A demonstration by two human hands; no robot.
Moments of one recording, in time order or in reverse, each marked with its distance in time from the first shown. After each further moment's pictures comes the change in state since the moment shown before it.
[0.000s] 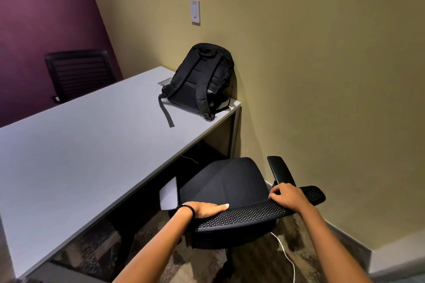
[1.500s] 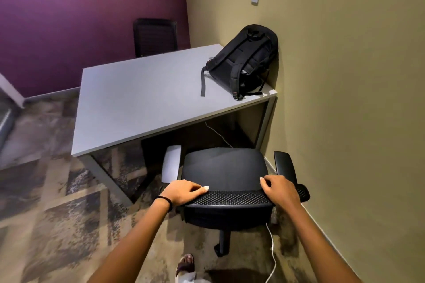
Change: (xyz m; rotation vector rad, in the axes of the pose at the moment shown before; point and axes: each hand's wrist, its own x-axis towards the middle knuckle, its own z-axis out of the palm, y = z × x) left_hand -0.043 0.079 0.139 0.021 0.642 -0.162; right_hand -0.038 0.089 -0.022 -0.026 0.137 -0.411
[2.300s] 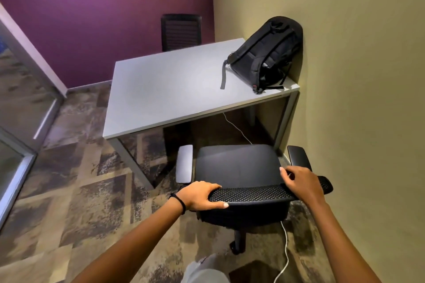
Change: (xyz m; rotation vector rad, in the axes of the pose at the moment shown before) left_hand -0.048 0.034 0.033 -0.039 -0.049 0.079; right_hand -0.013 0.038 -0.003 0.118 0.185 -0.176
